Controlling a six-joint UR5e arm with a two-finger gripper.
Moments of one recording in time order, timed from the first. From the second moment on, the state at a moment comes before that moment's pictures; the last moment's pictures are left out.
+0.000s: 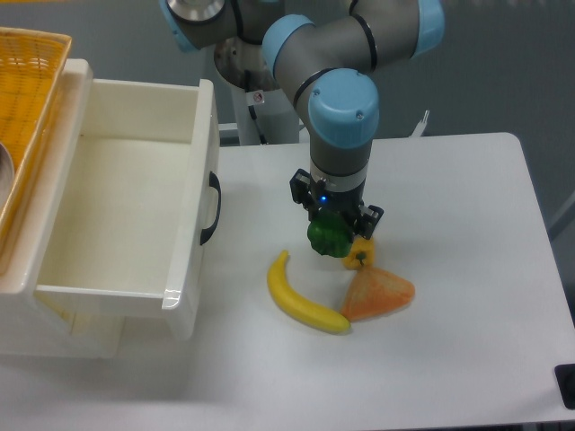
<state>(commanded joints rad) 2.47 -1.83 -1.56 -1.32 1.59 1.00</state>
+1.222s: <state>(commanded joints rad) 2.48 -1.79 -1.54 -1.35 1.55 0.85</state>
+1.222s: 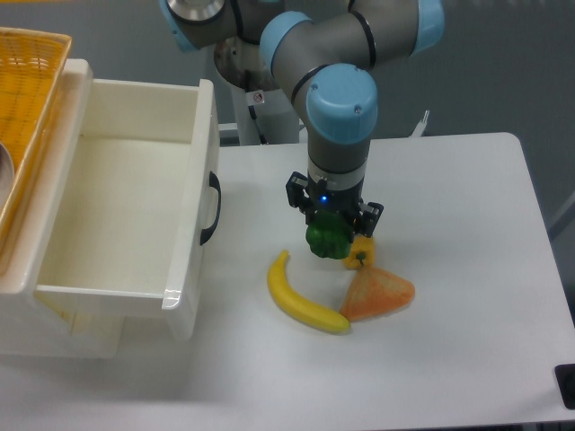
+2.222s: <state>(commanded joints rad) 2.48 -1.54 -1.54 -1.62 1.37 0.70</state>
